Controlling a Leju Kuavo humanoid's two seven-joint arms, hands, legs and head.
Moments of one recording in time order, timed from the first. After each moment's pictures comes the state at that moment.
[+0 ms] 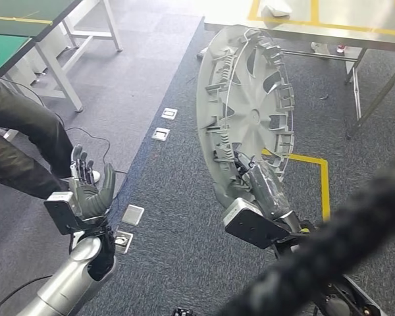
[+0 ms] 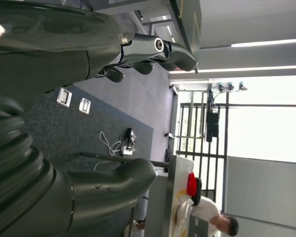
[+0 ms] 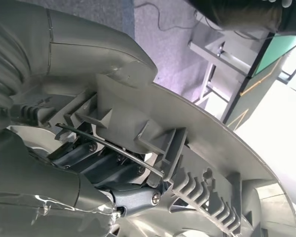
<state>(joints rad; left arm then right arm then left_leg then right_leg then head) -0.08 0.22 -0.36 -1.51 0.41 0.63 -0.64 -0.52 -0.20 0.93 -1.50 0.39 -0.29 -0.11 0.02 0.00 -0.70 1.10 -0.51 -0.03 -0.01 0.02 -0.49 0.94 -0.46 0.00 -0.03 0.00</state>
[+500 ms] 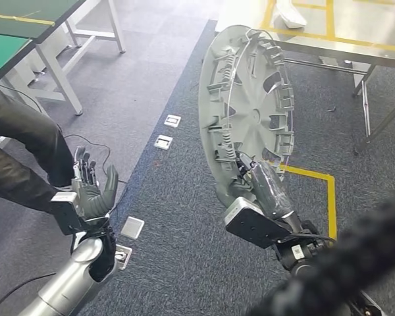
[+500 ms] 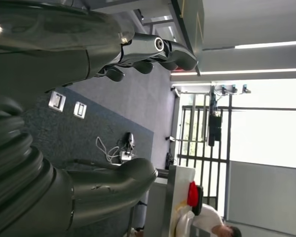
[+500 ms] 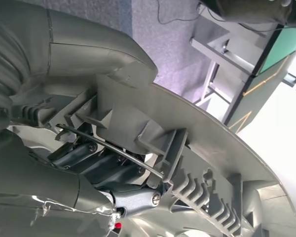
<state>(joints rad) -0.07 0.22 -0.36 -1.51 0.38 0.63 -0.63 -0.52 -0.20 0.93 -1.50 0.39 -0.29 -0.10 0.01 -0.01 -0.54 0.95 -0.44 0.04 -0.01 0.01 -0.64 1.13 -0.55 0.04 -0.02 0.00</state>
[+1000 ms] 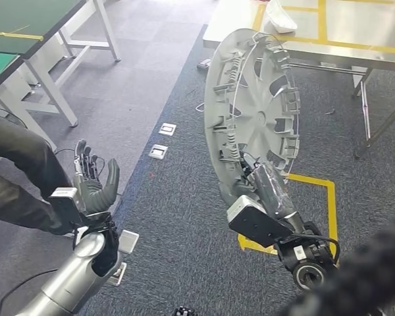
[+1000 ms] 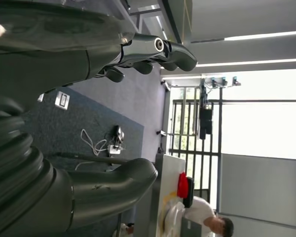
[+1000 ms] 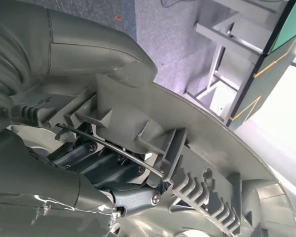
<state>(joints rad) -0.10 0.21 -0.37 -1.51 0.38 0.63 -0.63 -0.50 -0.20 0.91 -1.50 0.40 -0.29 -0.09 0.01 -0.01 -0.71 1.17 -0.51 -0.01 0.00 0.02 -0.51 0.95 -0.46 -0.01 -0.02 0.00</state>
